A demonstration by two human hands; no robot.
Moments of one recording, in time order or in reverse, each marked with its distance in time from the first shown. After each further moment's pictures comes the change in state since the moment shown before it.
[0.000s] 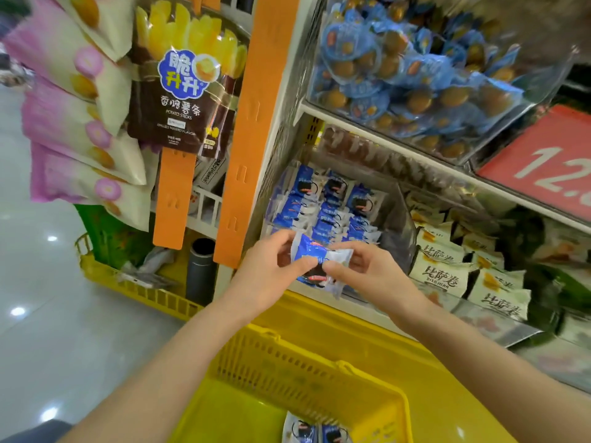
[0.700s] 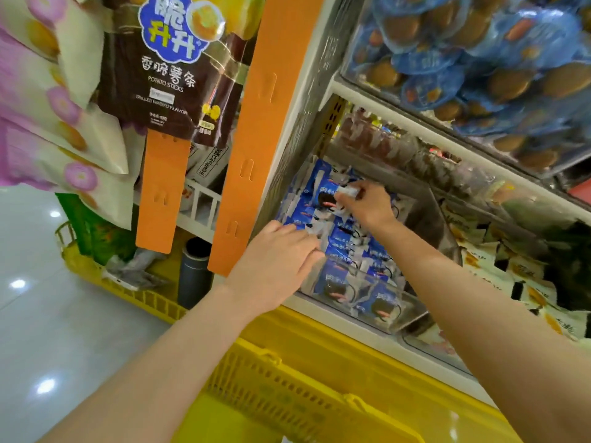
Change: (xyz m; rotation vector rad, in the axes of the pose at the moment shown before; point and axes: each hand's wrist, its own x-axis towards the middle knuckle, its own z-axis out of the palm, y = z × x) left_hand 0.072 -0.052 -0.001 0.864 -0.017 0.414; right_hand 0.200 0.038 -0.020 -0.363 0.320 0.026
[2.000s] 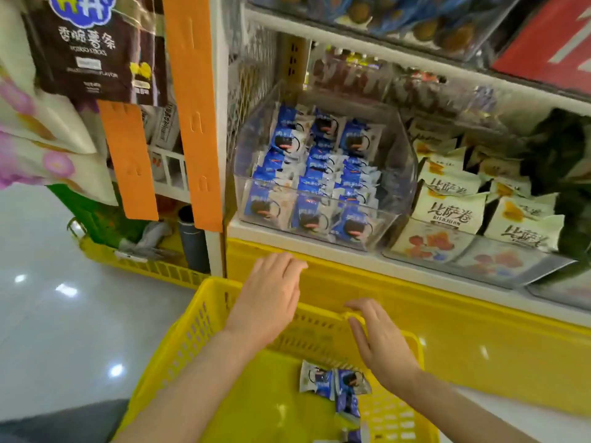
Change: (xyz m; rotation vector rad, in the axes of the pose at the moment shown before) left_hand -0.093 0.061 0.061 0.005 0.020 0.011; right_hand -0.287 0.133 0.013 -0.205 -0.234 -0.148
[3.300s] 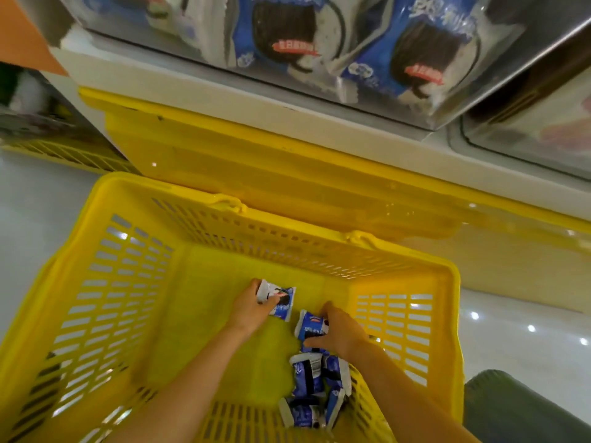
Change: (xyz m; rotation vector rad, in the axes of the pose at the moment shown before) left_hand -0.143 -0.026 0.249 -0.723 -0.687 -1.191; right_hand -0.052 0.120 0.205 0.187 -0.852 0.740
